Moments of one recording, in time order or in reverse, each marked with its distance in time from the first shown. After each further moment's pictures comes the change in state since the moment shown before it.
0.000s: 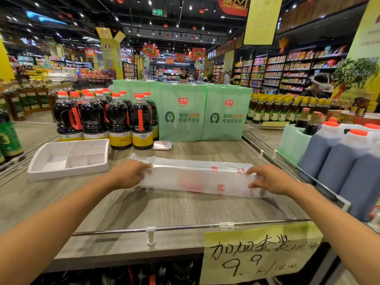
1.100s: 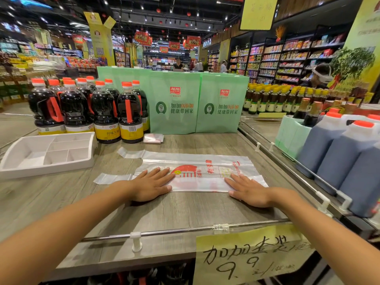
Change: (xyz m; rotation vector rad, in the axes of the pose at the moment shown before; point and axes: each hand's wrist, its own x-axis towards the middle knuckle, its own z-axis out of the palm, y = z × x) left_hand 0.048 0.042 0.077 0.091 -0.326 0.203; right_hand 0.015 -0.011 0.062 -0.096 -0.444 -0.038
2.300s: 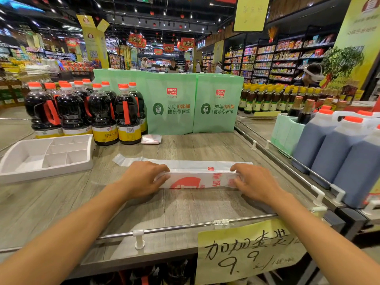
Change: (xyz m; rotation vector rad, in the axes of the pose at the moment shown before) left_hand -0.029 0.009 -0.020 0.160 0.645 0.138; right_hand -0.035 -0.023 -0.011 -0.025 0.712 0.008
